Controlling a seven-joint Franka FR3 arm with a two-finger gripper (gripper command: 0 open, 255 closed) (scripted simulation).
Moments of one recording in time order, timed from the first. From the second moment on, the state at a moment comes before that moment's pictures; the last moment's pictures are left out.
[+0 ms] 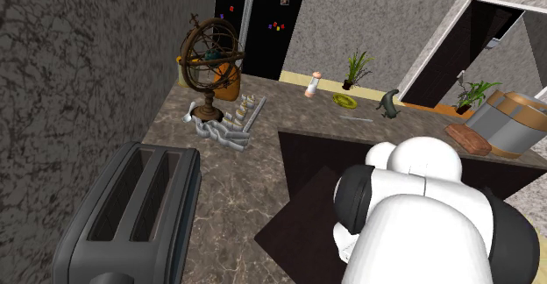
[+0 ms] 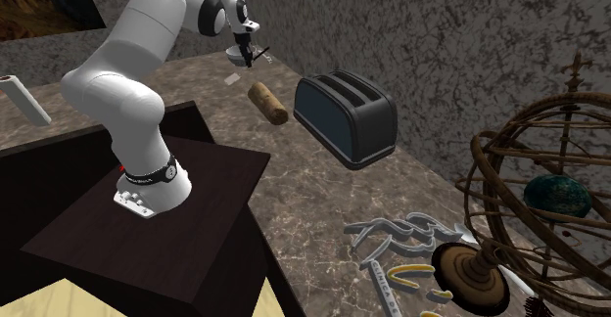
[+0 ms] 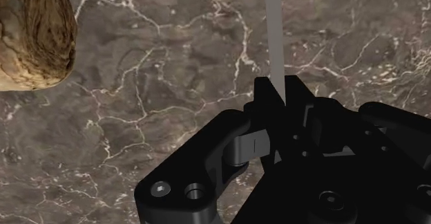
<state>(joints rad) 1.35 0.92 0.47 -1.19 -0.47 2.05 1.08</state>
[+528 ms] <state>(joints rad) 1.36 0.98 0.45 -1.19 -0.49 2.11 1.09</state>
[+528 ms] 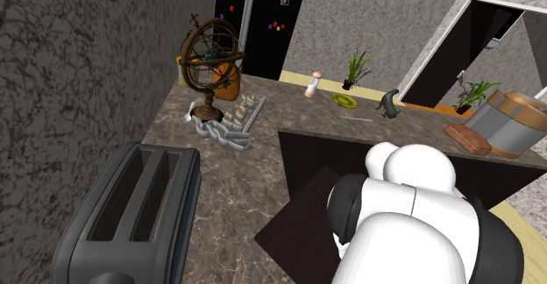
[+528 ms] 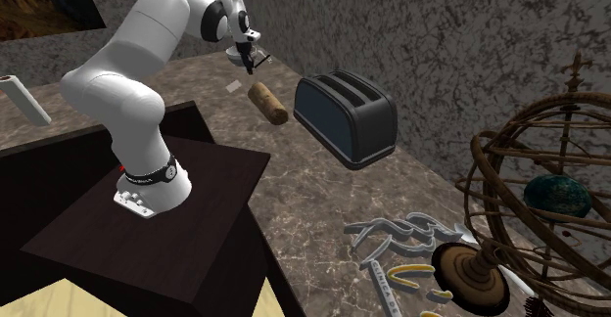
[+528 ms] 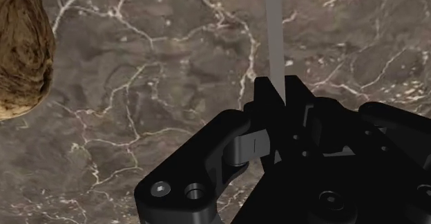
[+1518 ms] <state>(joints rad) 1.37 1.06 0.43 -1.17 -0.52 2.18 1.10</state>
